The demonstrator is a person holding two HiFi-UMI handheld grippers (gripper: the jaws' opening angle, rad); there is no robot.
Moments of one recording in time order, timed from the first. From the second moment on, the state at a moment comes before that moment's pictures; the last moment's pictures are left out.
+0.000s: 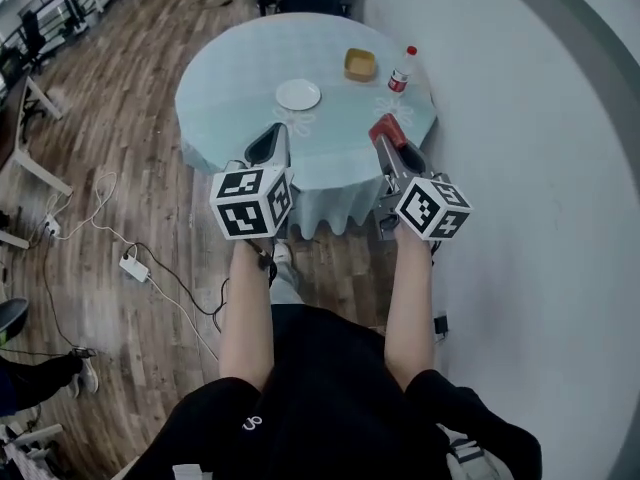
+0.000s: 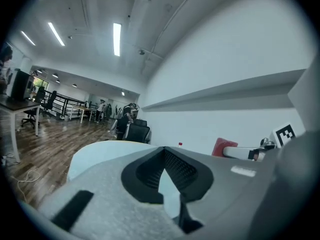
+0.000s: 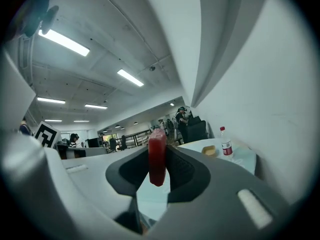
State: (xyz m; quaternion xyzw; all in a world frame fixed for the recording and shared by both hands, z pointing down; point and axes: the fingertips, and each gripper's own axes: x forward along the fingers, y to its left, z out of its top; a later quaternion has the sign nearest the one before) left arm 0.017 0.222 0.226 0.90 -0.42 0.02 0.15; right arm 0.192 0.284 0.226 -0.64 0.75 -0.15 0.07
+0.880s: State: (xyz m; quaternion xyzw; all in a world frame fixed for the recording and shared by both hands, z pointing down) left arm 0.013 -0.059 0.439 0.88 -0.40 0.10 0.24; right arm 0.153 0.013 0.407 -0.66 0.72 -0.21 -0.01
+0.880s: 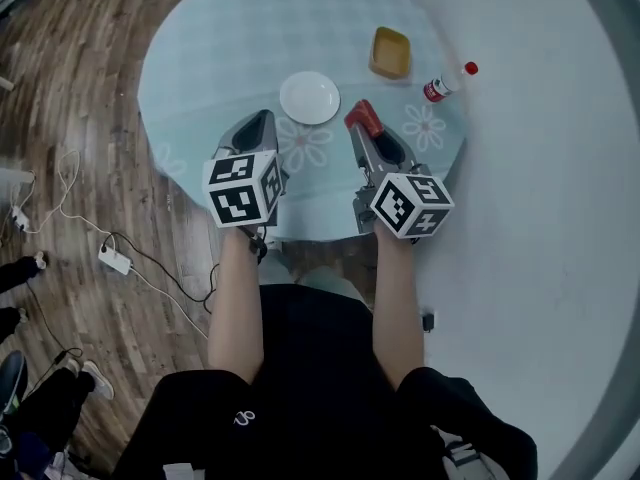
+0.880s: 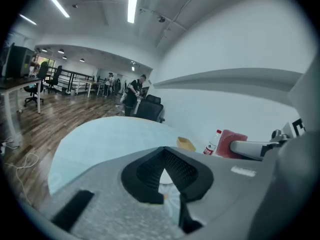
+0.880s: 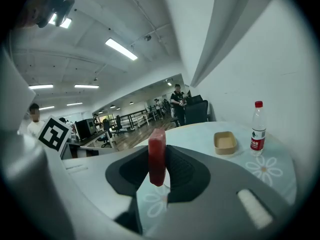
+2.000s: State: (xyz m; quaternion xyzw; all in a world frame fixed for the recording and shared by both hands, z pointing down) left arm 0.017 -0.061 0.516 0.82 -0.44 0.16 0.32; right arm 0.143 -0.022 0.554 -0.57 0.70 -0.41 -0.10
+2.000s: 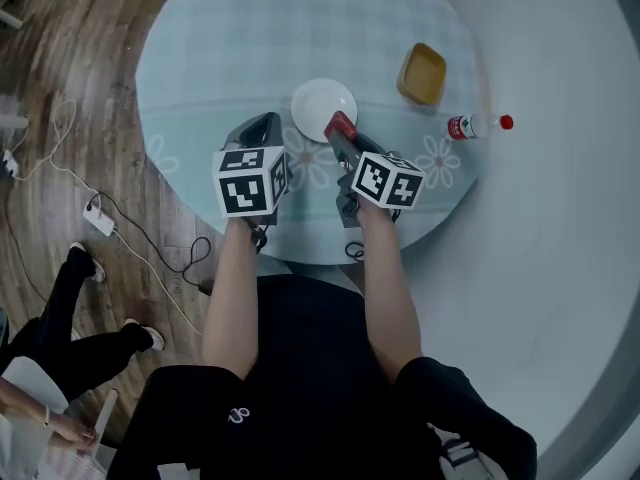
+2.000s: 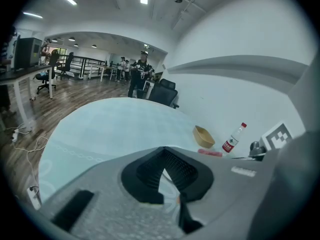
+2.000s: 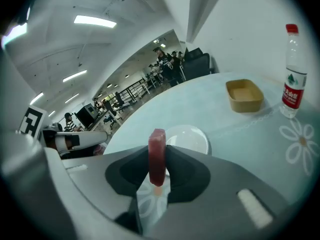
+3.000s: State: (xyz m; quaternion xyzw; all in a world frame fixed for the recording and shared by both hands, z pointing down) left arm -0.016 -0.079 0.506 0.79 -0.51 0.13 0.33; right arm 0.167 -0.075 0.623 -0.58 0.62 -0.52 -0.07
